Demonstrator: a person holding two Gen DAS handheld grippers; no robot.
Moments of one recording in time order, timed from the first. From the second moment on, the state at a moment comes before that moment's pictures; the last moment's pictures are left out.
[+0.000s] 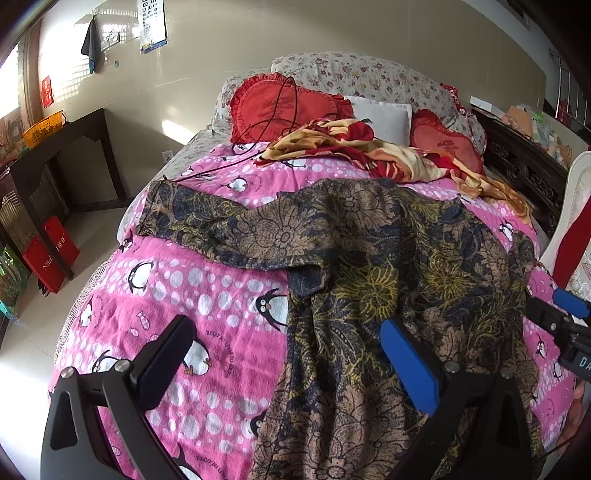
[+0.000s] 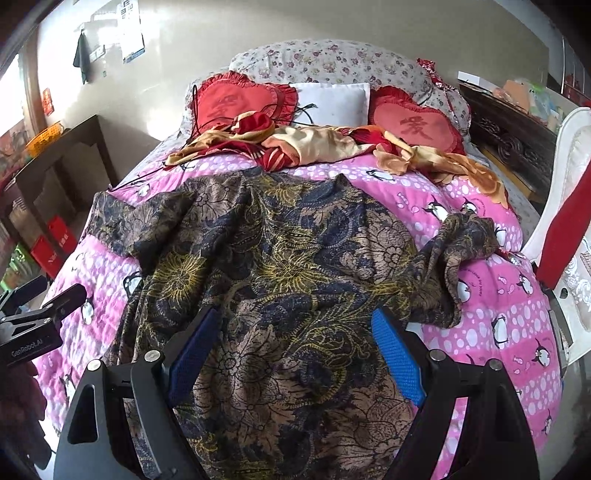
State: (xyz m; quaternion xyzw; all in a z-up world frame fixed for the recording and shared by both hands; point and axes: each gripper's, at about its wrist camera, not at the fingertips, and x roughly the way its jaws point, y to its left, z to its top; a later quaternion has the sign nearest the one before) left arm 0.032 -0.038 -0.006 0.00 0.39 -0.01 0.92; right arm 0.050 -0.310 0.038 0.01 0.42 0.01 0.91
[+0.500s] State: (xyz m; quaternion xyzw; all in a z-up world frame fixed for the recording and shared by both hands) left arm 0.050 -0.035 -0.020 -0.03 0.40 -0.02 0.91; right arm 0.071 -0.300 0.017 0.02 0.43 0.00 0.90
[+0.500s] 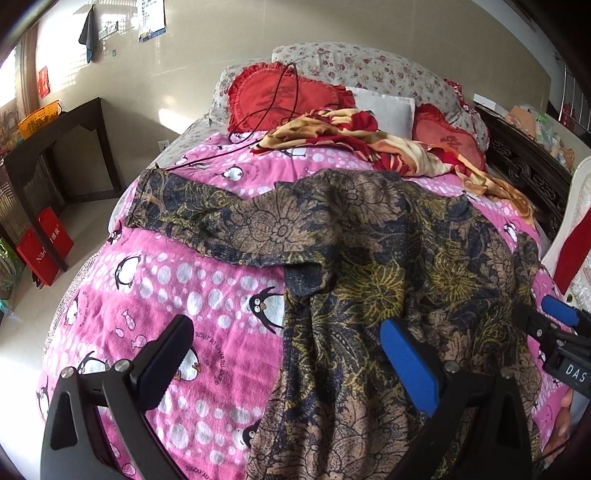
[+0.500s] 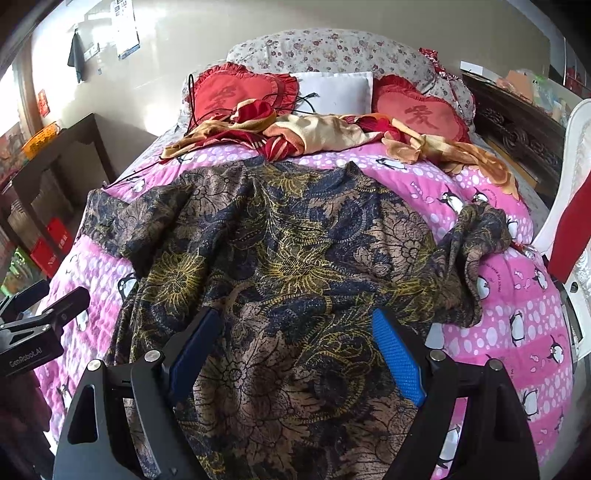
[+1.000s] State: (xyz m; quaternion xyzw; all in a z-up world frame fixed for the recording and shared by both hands) left arm 0.070 -0.029 -0.030 -0.03 0.41 -0.01 0.91; right arm 0.097 -0.292 0.001 0.03 0.45 0.00 0.89
